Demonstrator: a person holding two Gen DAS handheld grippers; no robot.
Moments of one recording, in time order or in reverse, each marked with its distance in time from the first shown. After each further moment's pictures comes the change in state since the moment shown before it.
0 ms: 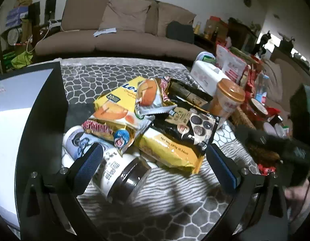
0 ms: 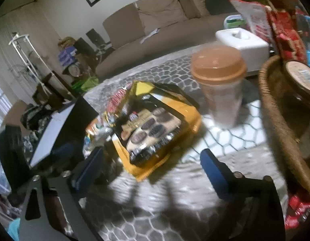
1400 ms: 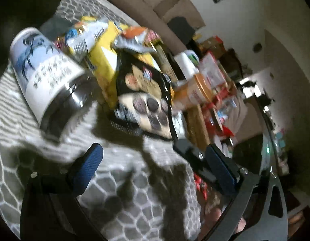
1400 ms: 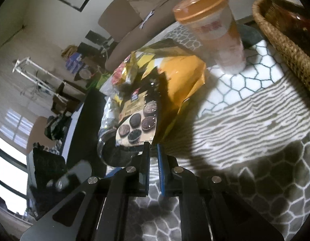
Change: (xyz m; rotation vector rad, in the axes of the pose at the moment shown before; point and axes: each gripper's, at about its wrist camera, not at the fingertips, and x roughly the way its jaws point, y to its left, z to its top) left arm 0.023 -0.001 -0.055 -0.521 0.106 -0.351; right arm -0.011 -0.027 -0.044 0.254 0.123 0.200
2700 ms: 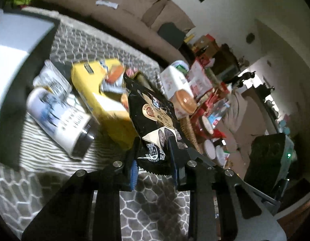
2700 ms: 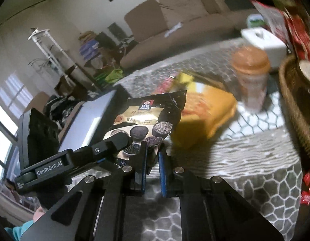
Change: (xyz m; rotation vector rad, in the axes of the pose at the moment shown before) left arm -0.073 -0.050 0.036 0.141 -0.024 0.034; right arm -0.044 0.124 -0.014 -0.329 -0.035 -0.060
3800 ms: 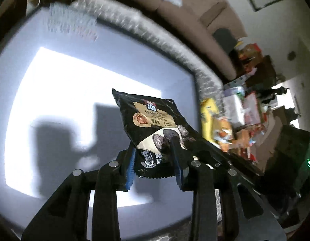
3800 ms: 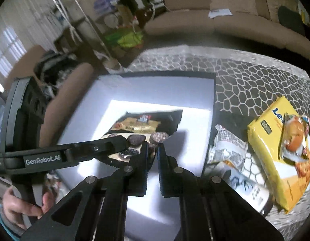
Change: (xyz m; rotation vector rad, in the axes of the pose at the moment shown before) left arm -0.083 0.229 0.144 -0.223 0.190 0.236; right arm 0.263 0.189 0.056 -0.212 0.284 -0.135
